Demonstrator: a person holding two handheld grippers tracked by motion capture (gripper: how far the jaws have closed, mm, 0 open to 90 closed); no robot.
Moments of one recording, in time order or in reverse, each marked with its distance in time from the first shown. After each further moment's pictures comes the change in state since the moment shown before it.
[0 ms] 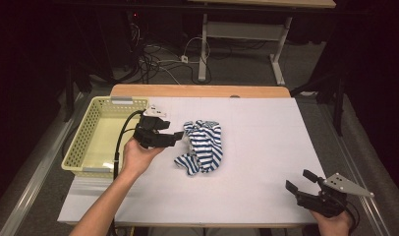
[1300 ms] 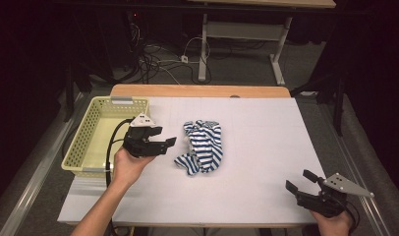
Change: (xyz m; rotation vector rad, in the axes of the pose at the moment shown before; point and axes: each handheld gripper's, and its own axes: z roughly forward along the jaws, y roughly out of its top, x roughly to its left) left arm -0.003 -0.024 -0.024 -0.051 0.011 -0.002; right arm 0.000 0.000 0.000 0.000 -0.002 0.000
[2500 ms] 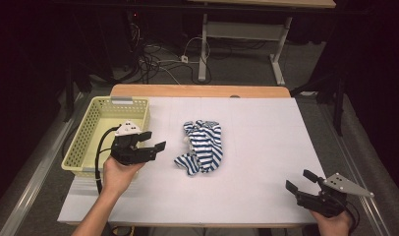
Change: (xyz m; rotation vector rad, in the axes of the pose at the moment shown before) left arm 0.007 -0.026 -0.021 -0.047 0.022 -0.041; right arm 0.000 0.000 0.000 0.001 -0.003 0.002
